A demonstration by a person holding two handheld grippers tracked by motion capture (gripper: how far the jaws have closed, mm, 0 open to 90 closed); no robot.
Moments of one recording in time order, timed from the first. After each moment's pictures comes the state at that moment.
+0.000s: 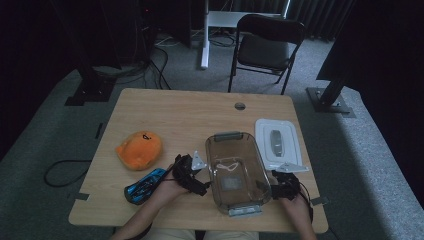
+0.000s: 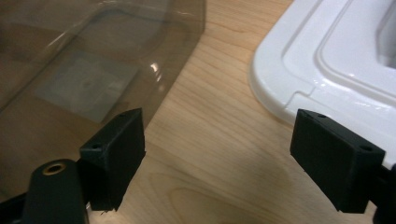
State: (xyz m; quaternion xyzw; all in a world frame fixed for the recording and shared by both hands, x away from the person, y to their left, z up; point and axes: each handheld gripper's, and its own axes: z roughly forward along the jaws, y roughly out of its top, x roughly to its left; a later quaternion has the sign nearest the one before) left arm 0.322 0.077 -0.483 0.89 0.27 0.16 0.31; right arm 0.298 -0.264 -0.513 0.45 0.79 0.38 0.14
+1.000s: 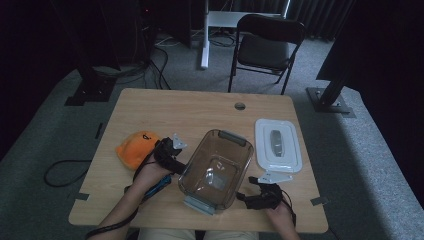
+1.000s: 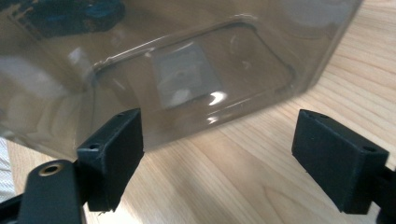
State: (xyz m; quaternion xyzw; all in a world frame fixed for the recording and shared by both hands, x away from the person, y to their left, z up) left arm 0.369 0.133 -0.468 0.88 0.34 0.20 0.26; right arm 0.273 -0.207 -0.513 0.36 0.81 0.46 0.09
